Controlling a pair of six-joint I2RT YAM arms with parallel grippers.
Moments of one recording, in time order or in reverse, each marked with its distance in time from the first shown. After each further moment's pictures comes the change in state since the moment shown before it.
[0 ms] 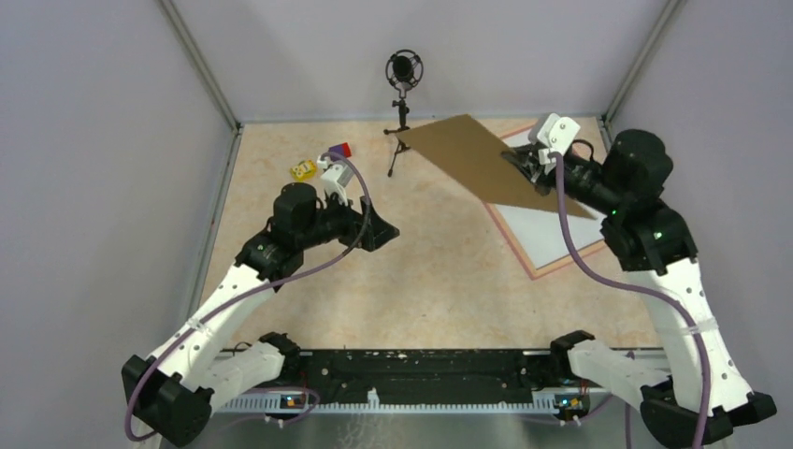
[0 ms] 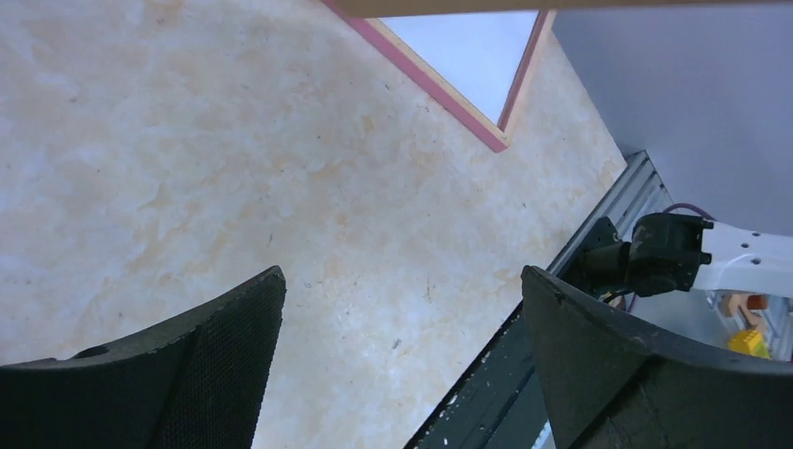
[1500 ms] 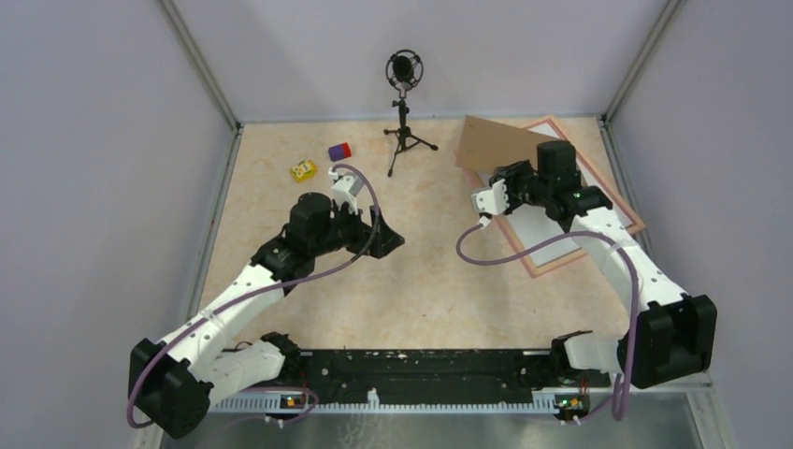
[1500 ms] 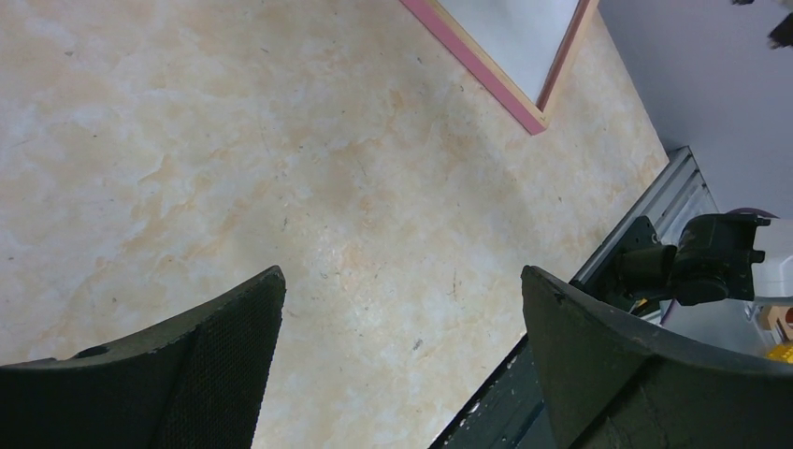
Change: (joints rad) left arm -0.091 0.026 -0.103 0.102 -0.110 -0.003; right arm -0.105 0.332 -0.190 -0.009 0.129 -1.283
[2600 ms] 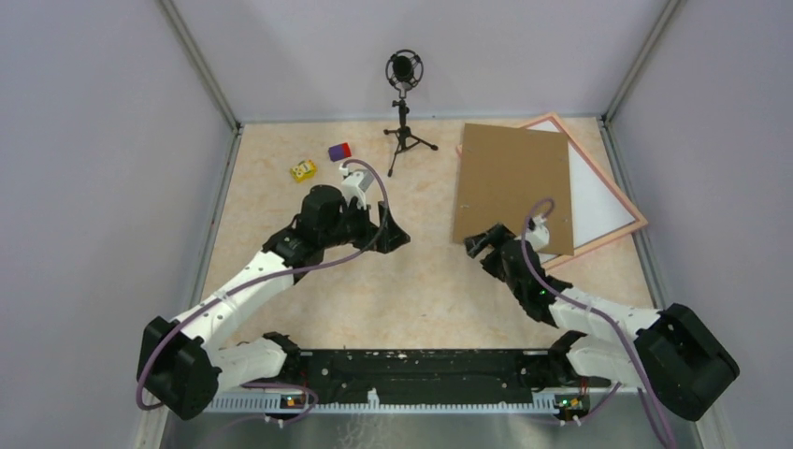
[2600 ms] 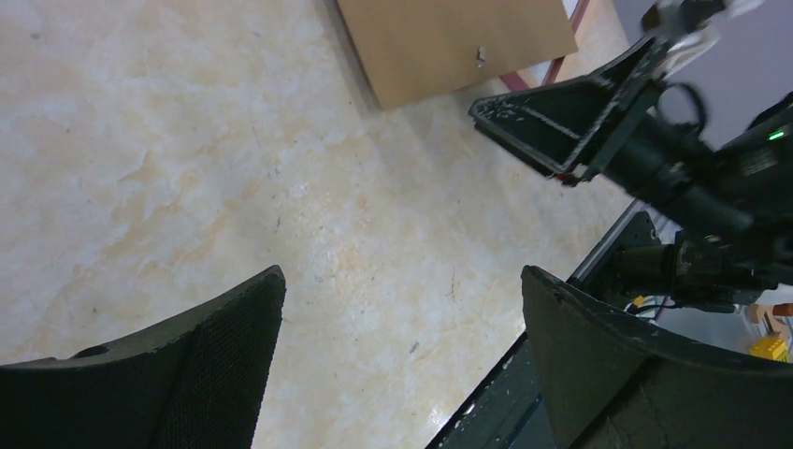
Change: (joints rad) left arm 0.000 0.111 0.027 0.006 0.030 -0.016; right arm 0.388 -0.188 -0.764 0.756 0.723 2.670
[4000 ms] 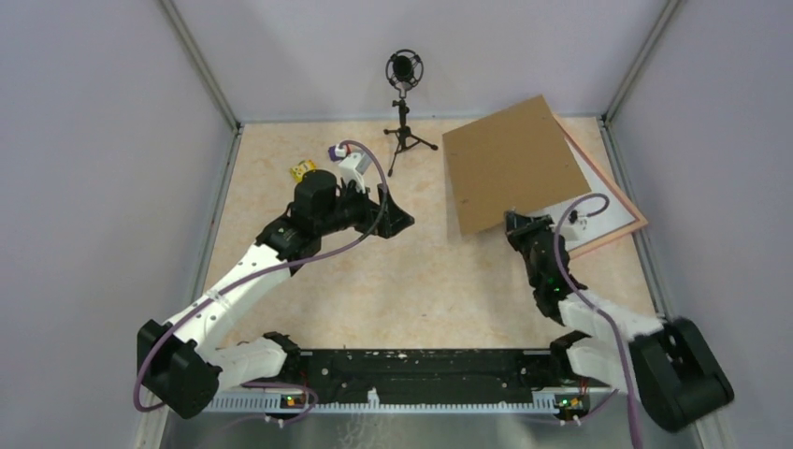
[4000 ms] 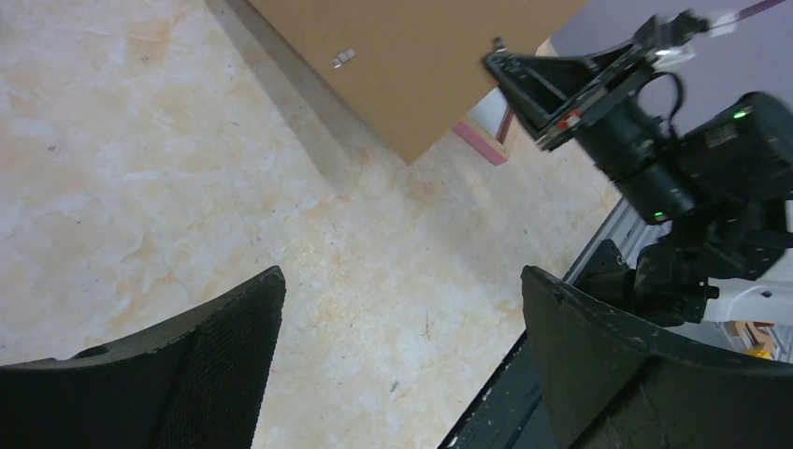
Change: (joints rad) left arm 0.000 0.007 0.148 -0.004 0.015 0.018; right arm -0.224 0.101 -0.162 0.510 0.148 0.165
